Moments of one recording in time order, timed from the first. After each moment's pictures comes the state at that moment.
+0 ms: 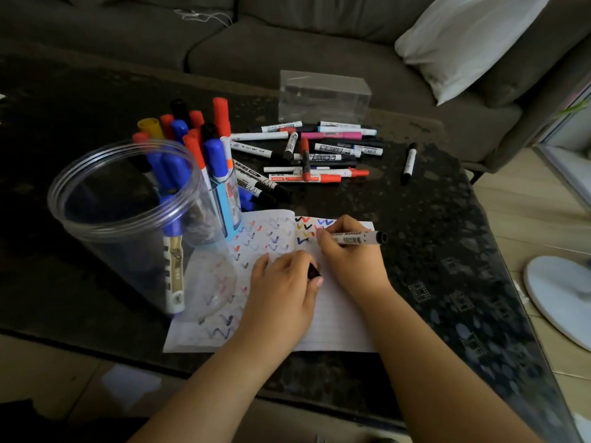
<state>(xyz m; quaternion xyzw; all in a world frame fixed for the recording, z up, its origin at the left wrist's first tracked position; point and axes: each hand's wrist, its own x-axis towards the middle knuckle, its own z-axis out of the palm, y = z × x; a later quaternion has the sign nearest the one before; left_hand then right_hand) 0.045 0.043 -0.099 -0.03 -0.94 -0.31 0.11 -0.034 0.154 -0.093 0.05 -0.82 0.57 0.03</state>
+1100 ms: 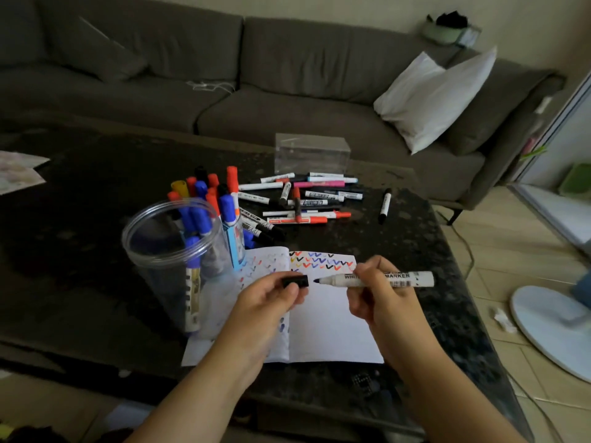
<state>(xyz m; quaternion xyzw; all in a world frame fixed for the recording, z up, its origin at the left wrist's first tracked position) 0.082 0.036 -0.028 0.14 -0.61 -0.78 0.00 0.052 0.190 -0.005 0.03 -0.64 0.77 -0.05</state>
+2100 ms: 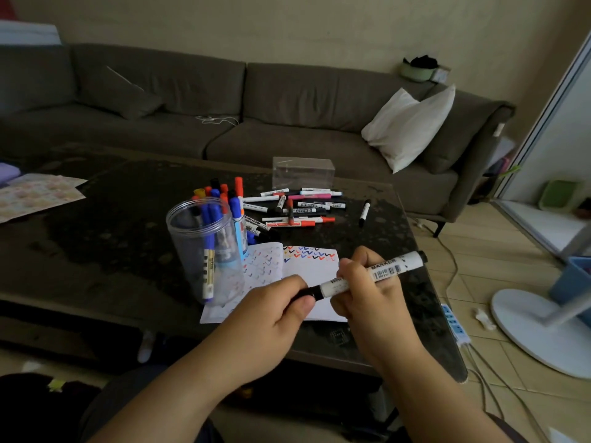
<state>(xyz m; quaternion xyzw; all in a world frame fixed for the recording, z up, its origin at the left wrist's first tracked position) 0.203 0.053 0.050 -0.12 -0.90 -0.42 0.07 0.161 0.199 0.048 0.11 -0.60 0.80 -0.01</state>
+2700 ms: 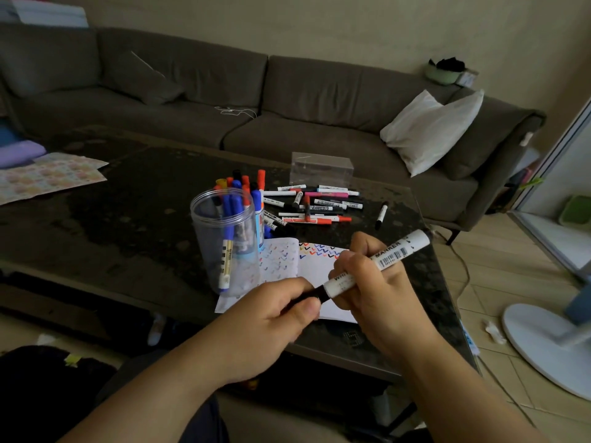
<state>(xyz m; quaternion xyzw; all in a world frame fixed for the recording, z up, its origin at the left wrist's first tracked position) 0.216 0.027 0.054 -0.13 -0.84 -0.52 -0.03 0.158 0.180 0.065 0.21 -0.60 0.77 -0.08</state>
